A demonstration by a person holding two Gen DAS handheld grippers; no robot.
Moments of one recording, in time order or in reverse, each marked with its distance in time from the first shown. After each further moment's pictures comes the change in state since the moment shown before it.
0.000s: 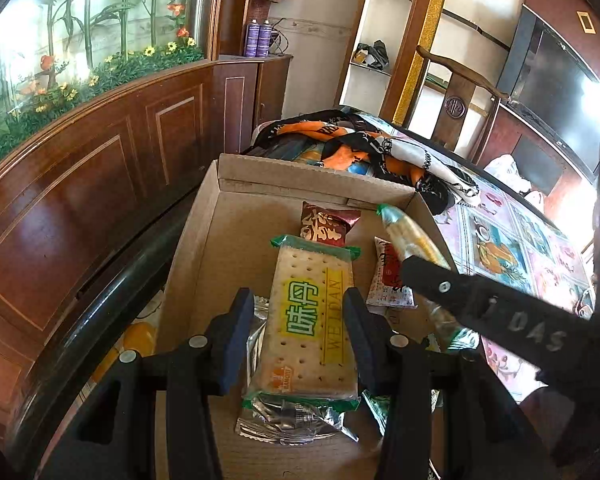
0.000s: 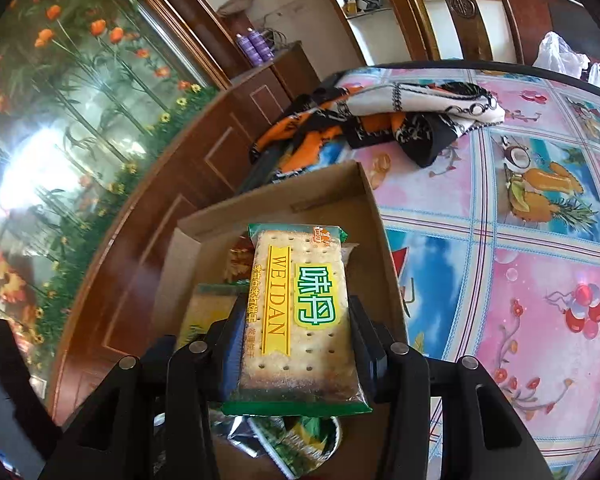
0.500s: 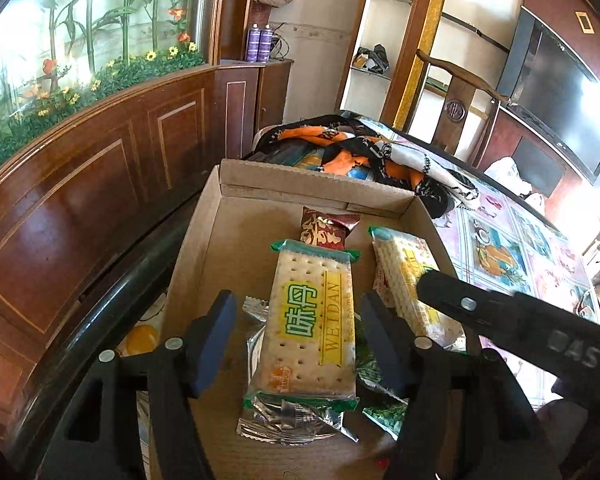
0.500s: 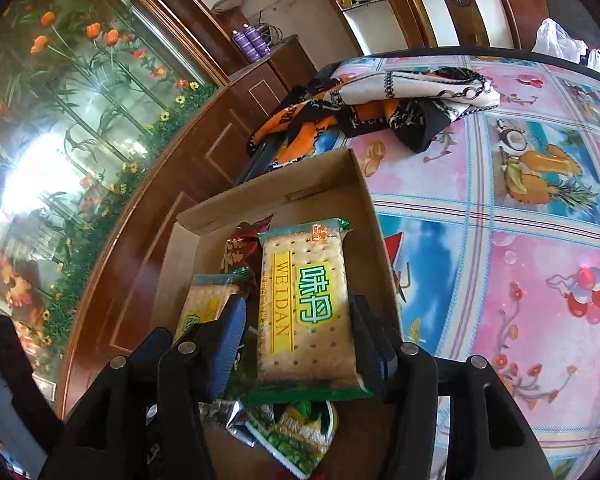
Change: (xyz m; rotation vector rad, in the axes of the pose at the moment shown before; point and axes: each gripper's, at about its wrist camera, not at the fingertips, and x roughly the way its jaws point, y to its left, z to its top) left arm -0.005 -0.001 -0.001 0.004 -0.023 0.002; right arm -0.010 -0.012 -0.005 0.032 0.016 0.040
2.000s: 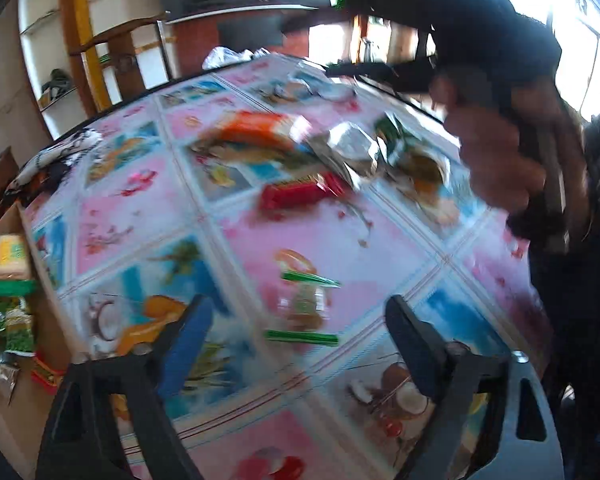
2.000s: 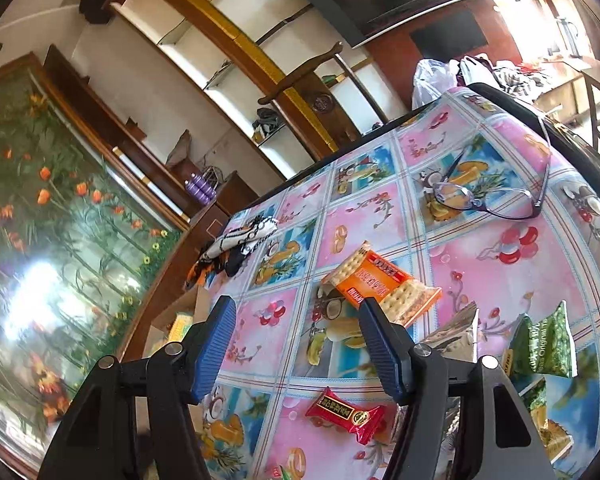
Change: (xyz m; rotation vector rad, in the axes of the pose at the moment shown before) left arm -0.096 -0.226 -0.179 0.883 0.205 -0.574; right arm -0.273 -0.222 -0.091 0.250 -0.449 -0.023
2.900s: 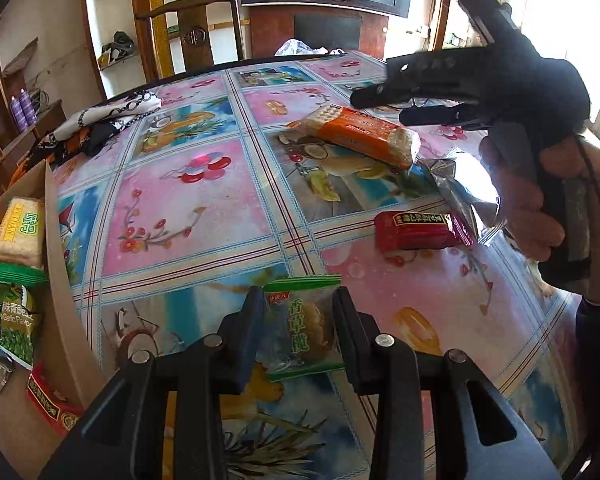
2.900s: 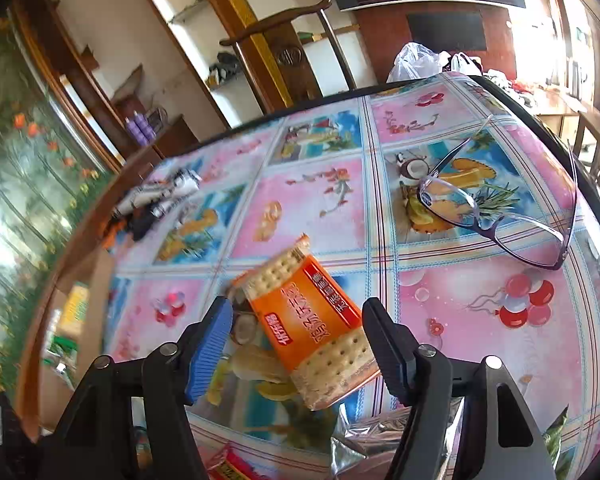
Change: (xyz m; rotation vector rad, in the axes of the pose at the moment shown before) left arm 0.045 0.058 0.017 -0.209 -0.030 0.154; right arm 0.101 -0.020 0.019 -0.181 0.187 -0.281
